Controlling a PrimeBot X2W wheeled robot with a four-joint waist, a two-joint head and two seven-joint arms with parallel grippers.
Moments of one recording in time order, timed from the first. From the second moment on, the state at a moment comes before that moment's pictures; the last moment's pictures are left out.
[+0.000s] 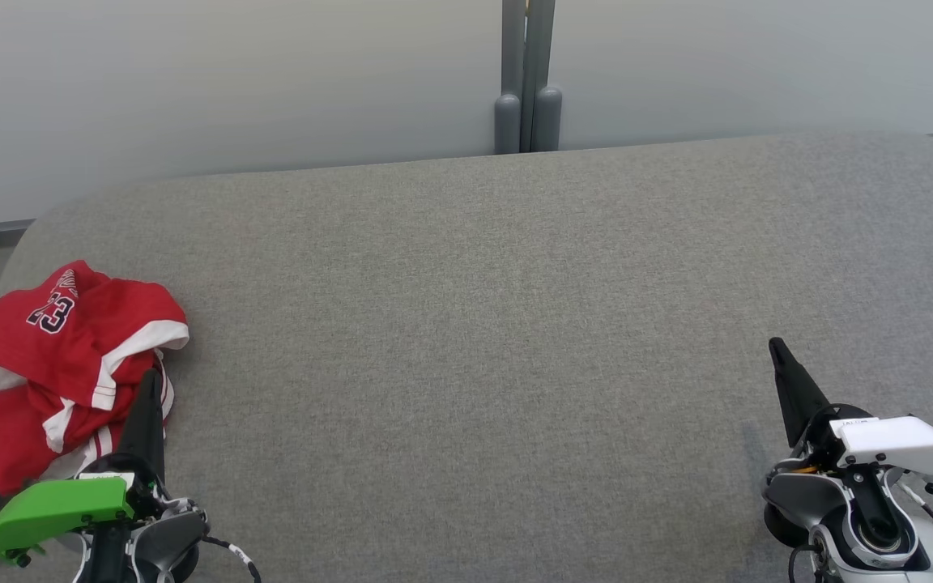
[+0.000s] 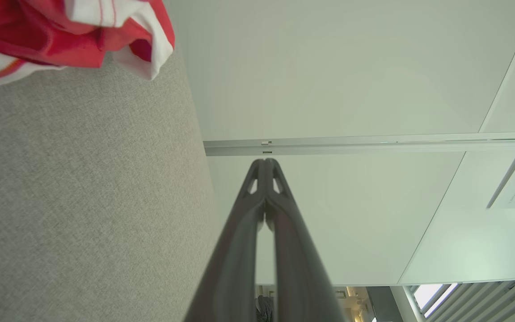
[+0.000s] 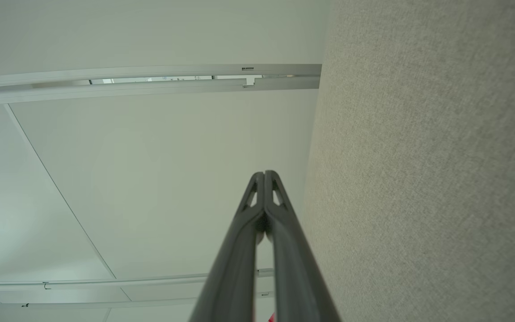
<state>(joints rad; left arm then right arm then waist) -0.12 0.05 0.15 0.26 -1.61 -0.13 0.13 -0.15 -0.05 -0.09 0.29 1.61 0.13 0.10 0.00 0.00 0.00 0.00</state>
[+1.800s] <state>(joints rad) -0.05 0.04 0.10 0.29 -1.07 -0.12 -0.01 -0.10 -0.09 0.02 0.29 1.16 0.13 -0.02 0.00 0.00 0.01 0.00</state>
